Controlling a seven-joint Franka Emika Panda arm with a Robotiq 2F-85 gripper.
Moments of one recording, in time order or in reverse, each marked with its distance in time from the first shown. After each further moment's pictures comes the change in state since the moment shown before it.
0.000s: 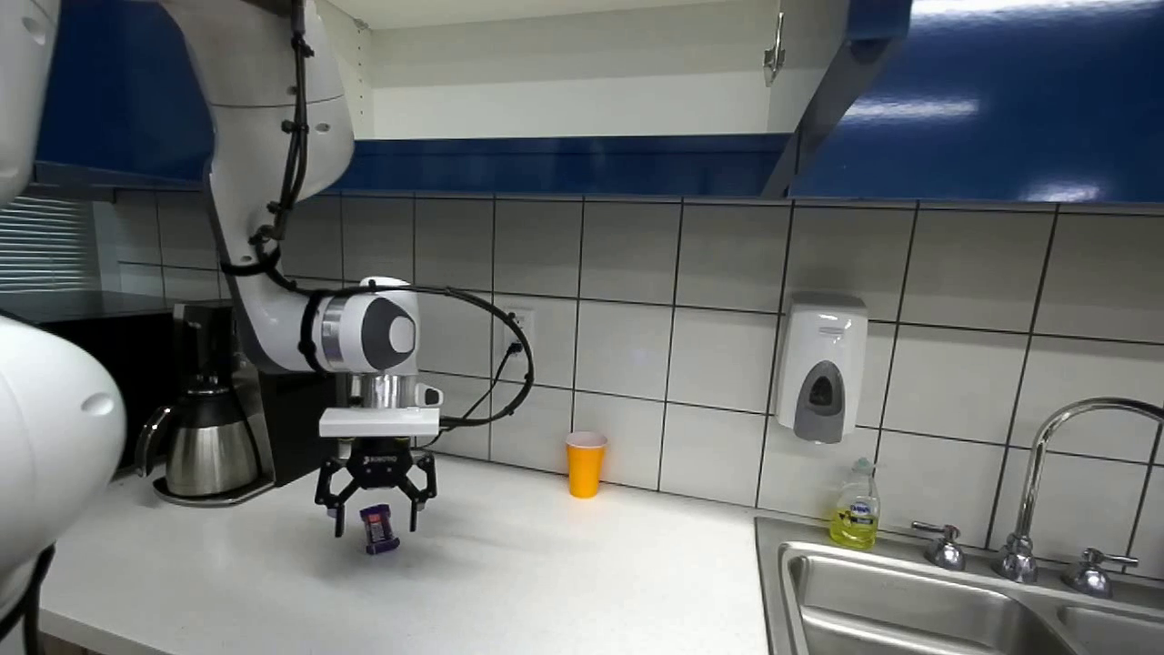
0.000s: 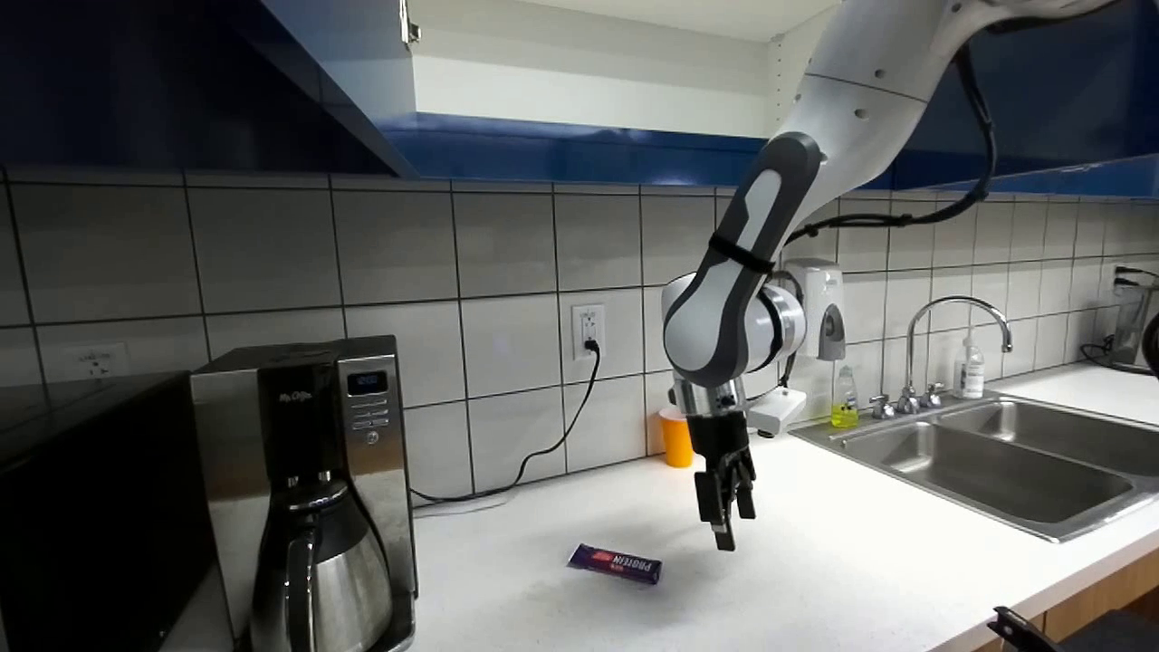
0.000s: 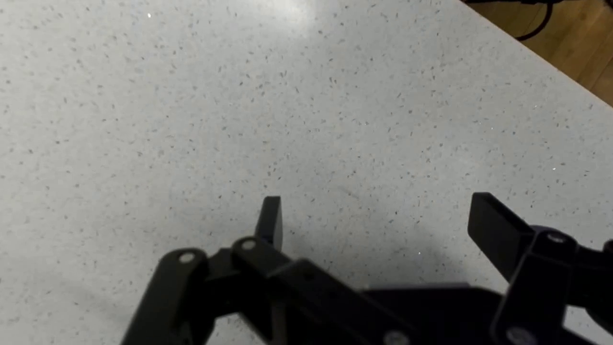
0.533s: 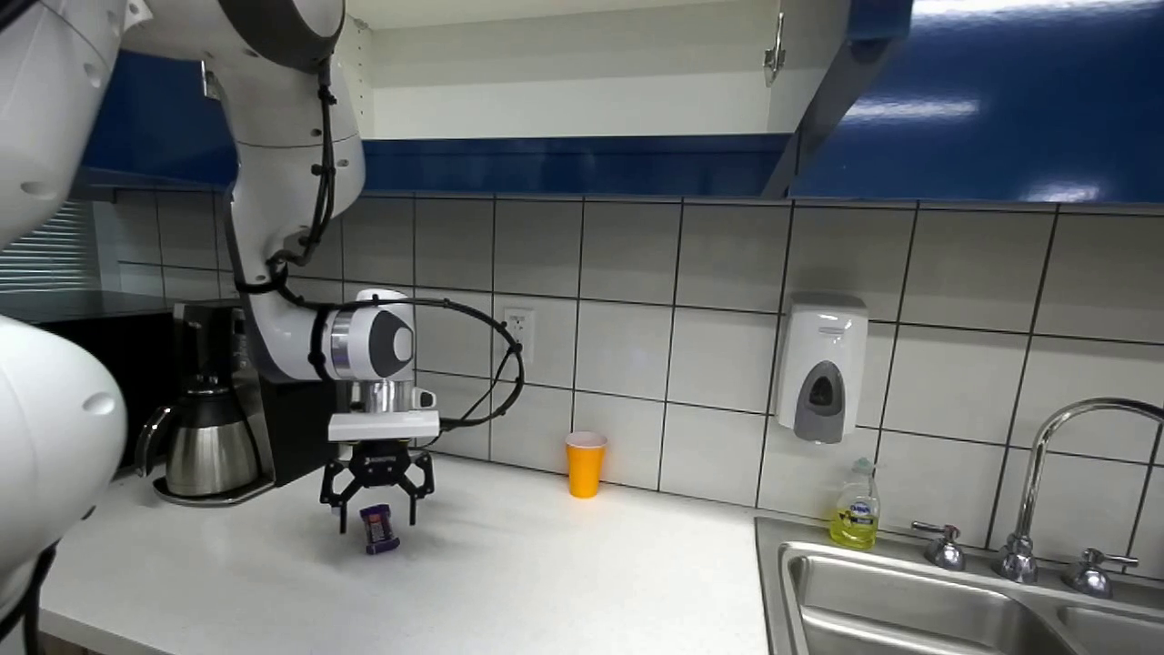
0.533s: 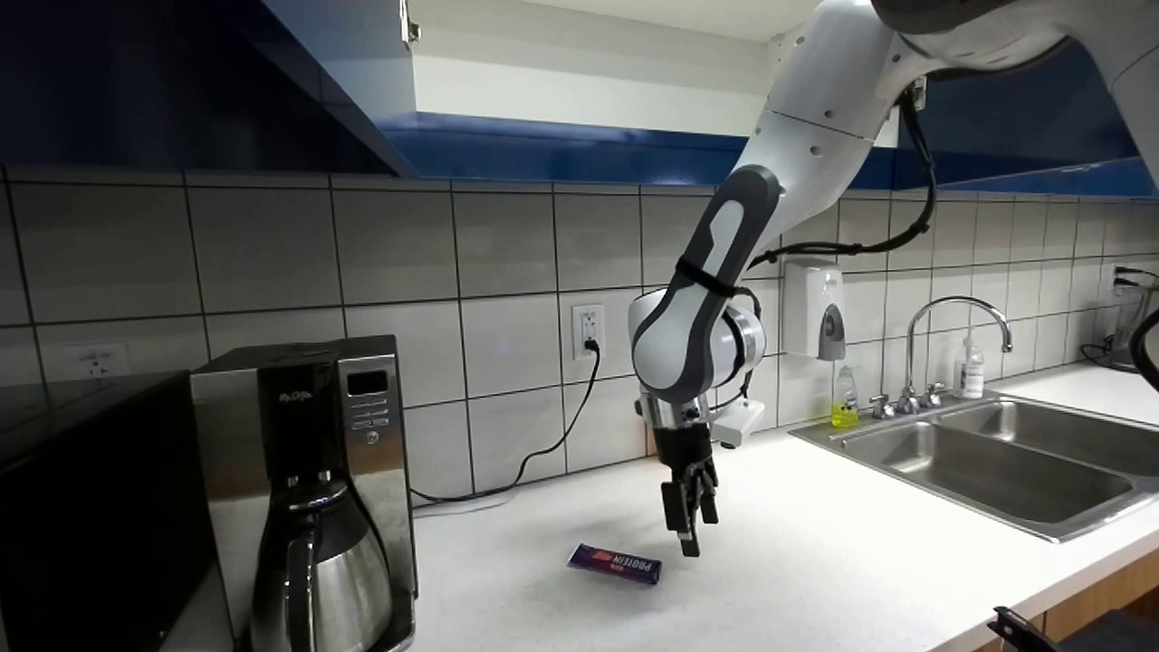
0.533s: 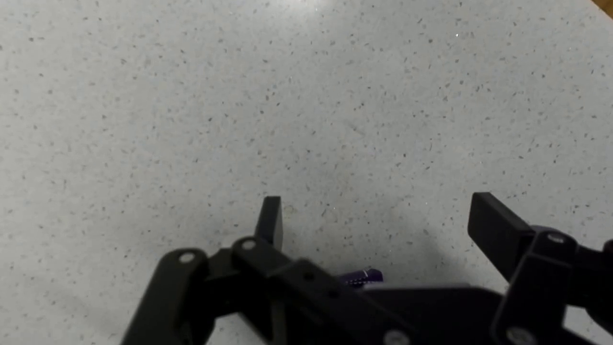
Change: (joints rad) arm 0.004 0.131 0.041 0.139 -0.047 0.004 0.004
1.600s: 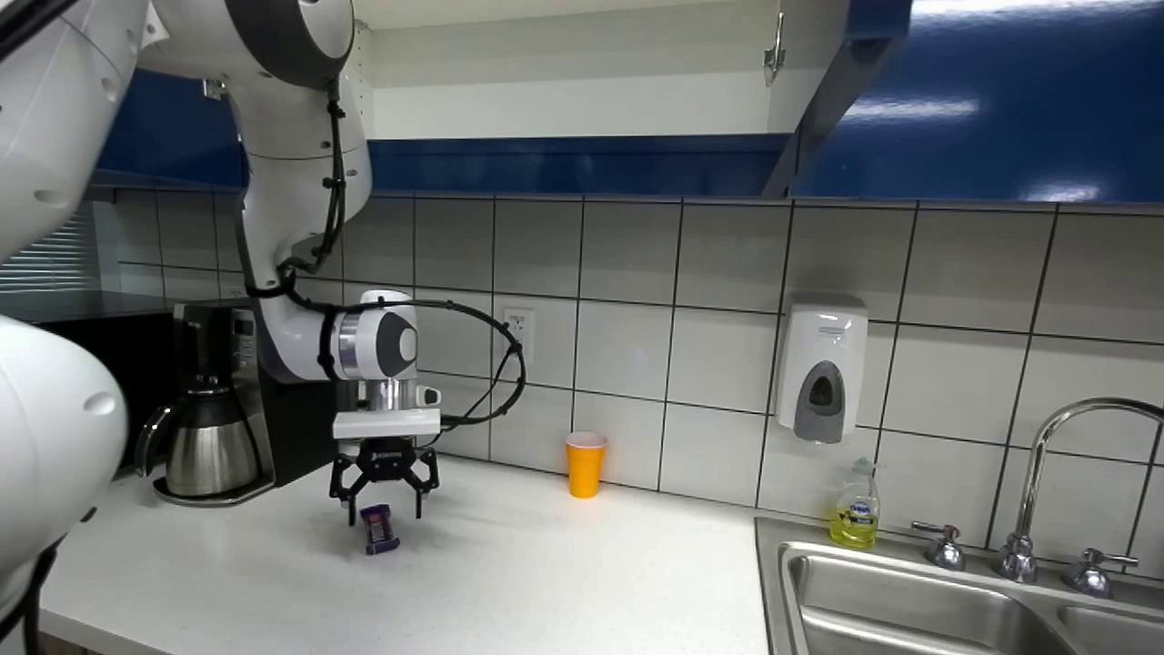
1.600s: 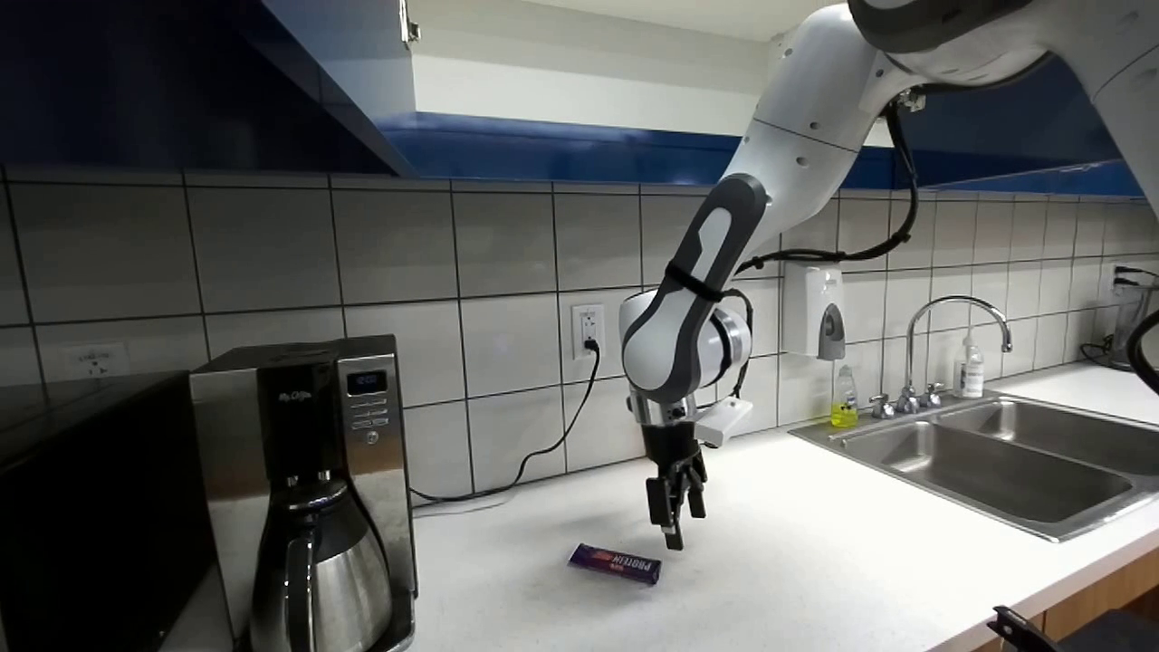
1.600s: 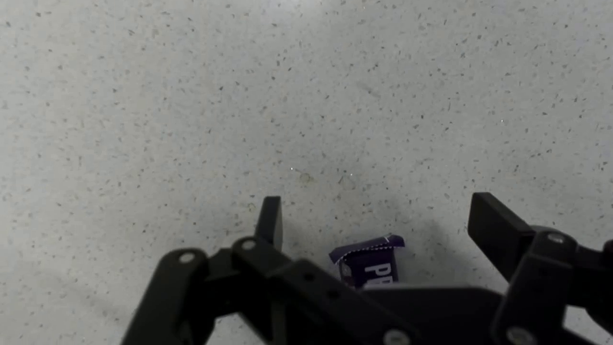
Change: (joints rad) arm 0.002 0.046 0.001 0.067 -0.016 0.005 0.062
